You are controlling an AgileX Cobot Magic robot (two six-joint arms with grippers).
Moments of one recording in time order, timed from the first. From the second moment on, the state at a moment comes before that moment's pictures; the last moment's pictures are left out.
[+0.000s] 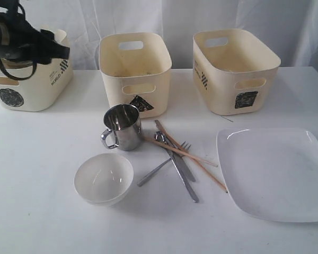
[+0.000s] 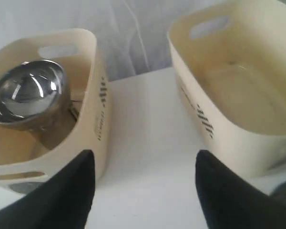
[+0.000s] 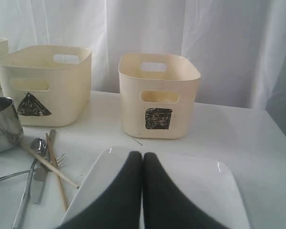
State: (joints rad) left arm -0.36 1.50 -1.13 0.74 0.28 -0.67; right arm 0.04 0.01 0.00 0.05 0.14 -0.07
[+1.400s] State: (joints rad) left arm -0.43 1.89 -1.30 -0.34 0.43 0.41; right arm 0.04 0.01 0.00 0.05 0.14 -0.07
